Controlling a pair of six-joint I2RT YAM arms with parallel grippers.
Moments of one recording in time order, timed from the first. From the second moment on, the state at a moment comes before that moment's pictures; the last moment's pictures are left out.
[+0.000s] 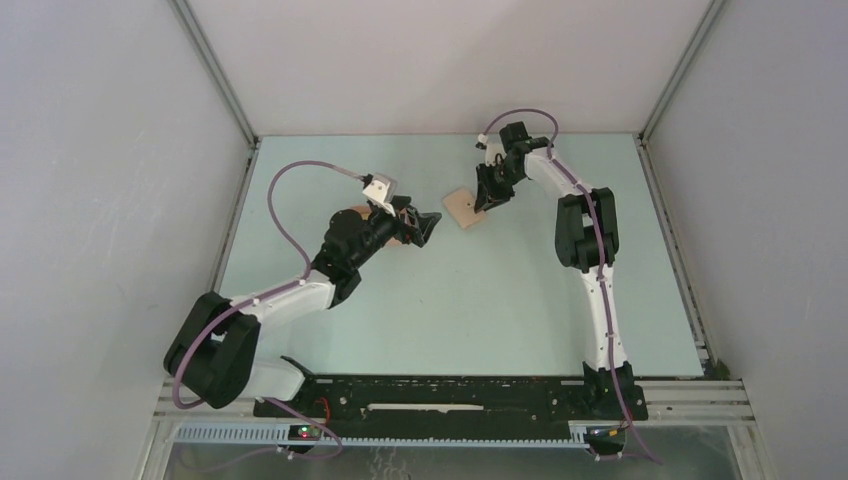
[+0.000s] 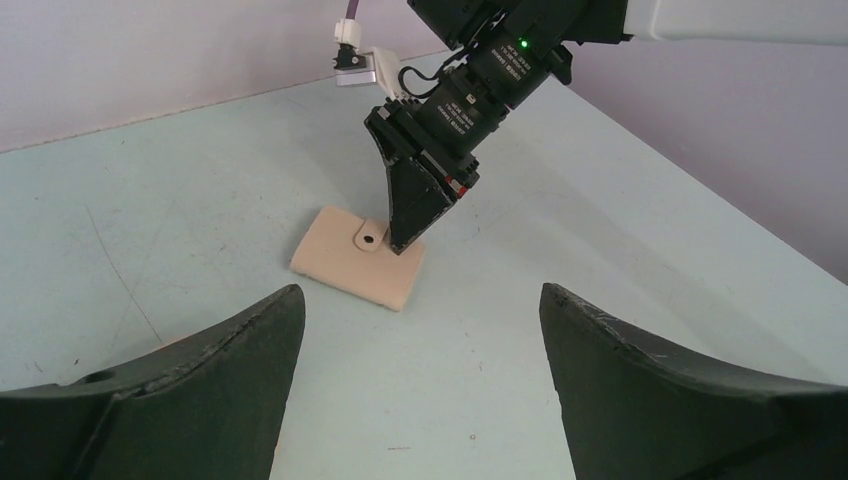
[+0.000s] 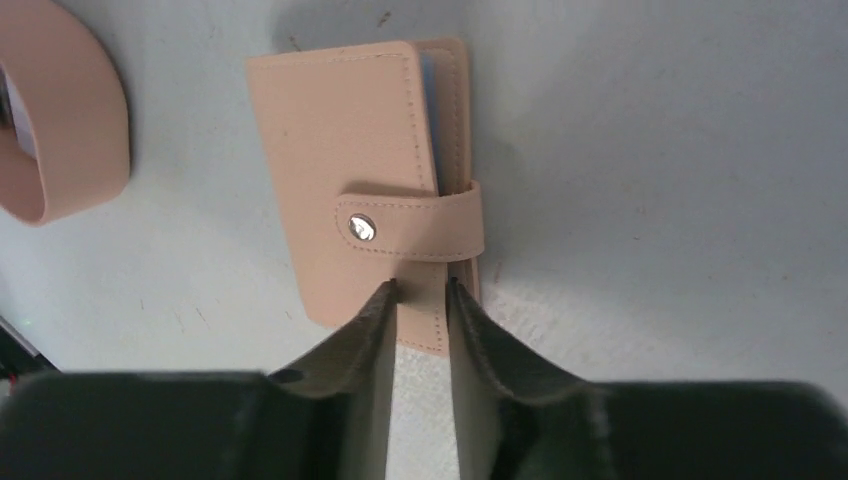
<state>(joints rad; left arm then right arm) -0.55 1.35 0.64 0.72 0.17 -0.22 0.26 2.47 2.14 -0.86 -0.49 -0.01</state>
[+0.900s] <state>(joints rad) -0.56 1.19 0.35 1.05 0.31 -0.47 0.34 1.80 1.20 -0.88 -0.62 -0.31</state>
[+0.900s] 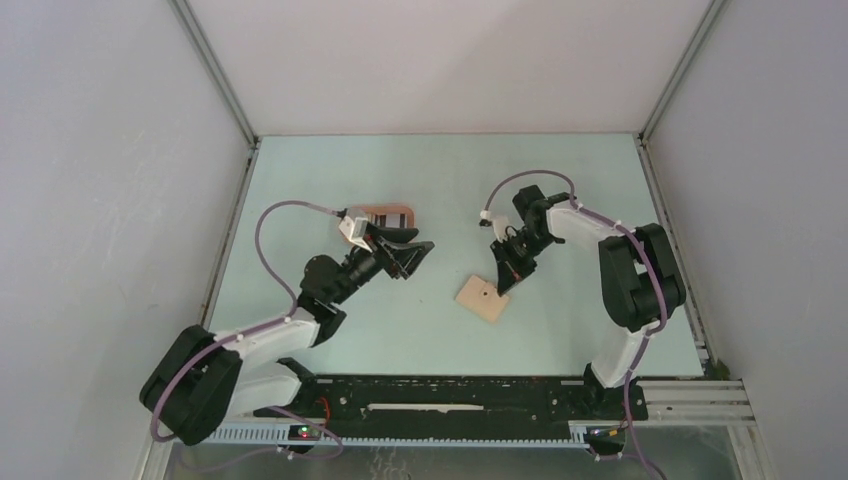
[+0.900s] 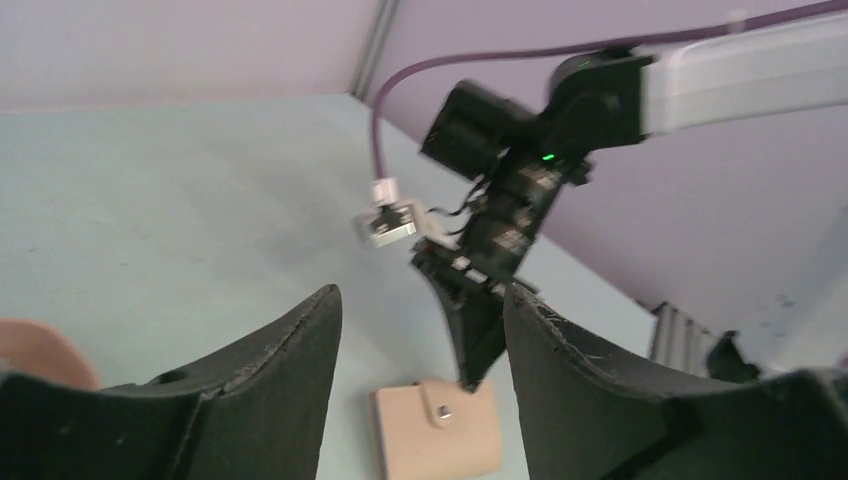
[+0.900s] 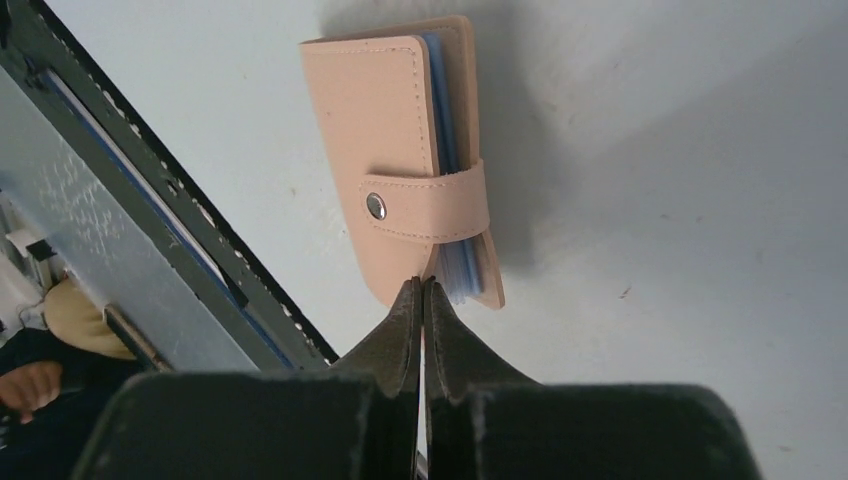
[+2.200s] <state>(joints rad) -0.95 1.32 0.19 0.95 -0.14 -0.87 0.56 1.61 1.02 -0.79 -0.60 -1.41</state>
